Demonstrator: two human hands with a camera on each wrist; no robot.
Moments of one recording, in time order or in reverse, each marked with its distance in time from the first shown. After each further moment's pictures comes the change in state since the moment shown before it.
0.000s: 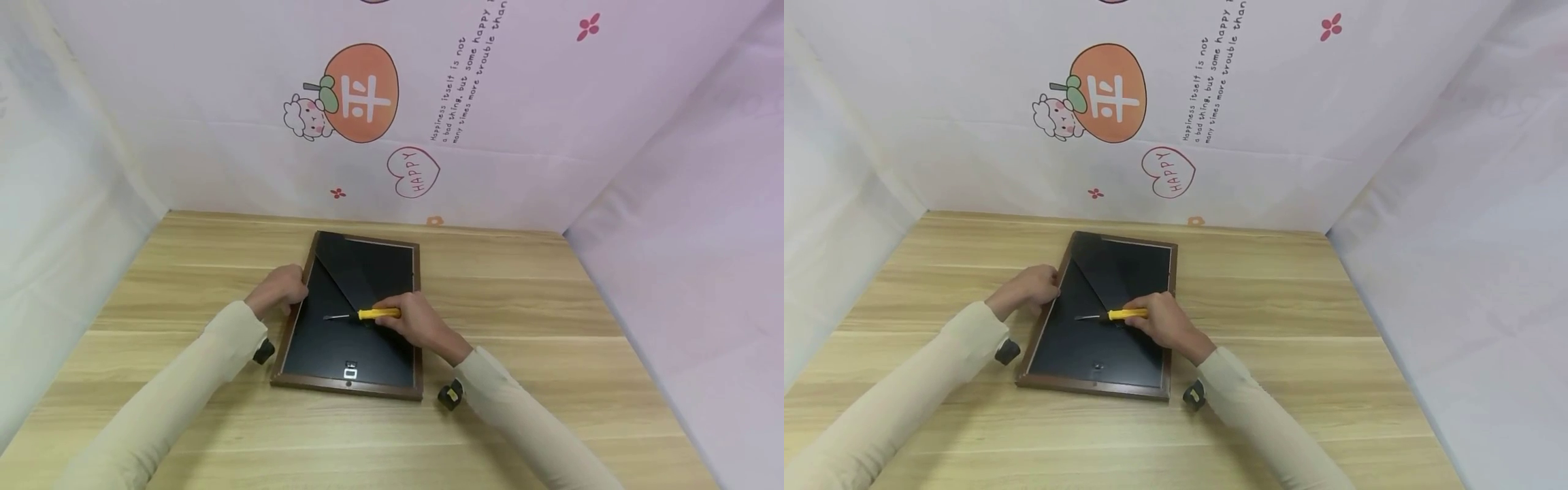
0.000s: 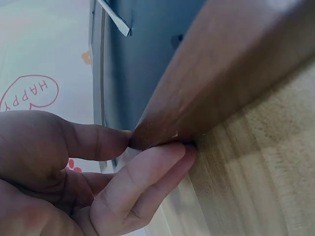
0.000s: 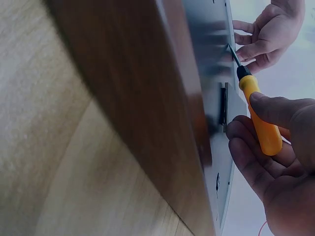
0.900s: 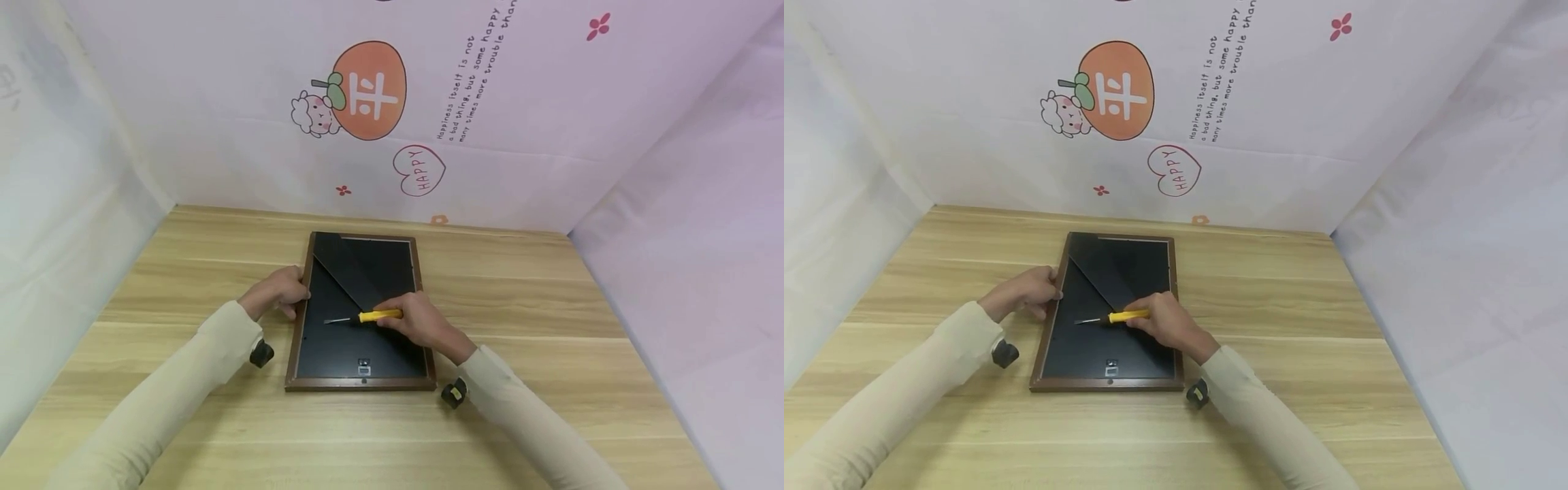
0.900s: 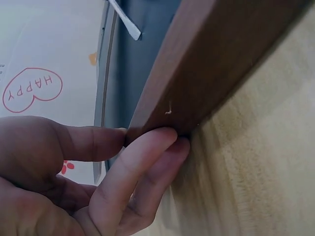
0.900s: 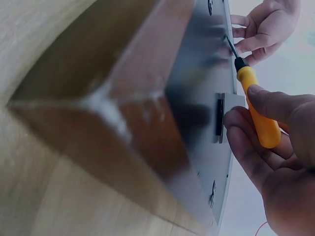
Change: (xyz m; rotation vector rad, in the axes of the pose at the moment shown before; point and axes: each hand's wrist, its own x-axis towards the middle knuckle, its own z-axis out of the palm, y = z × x) left_hand -0.005 -0.014 0.009 -0.369 -0.065 0.002; right_hand -0.002 -0.004 -0.001 -0.014 -0.080 0.011
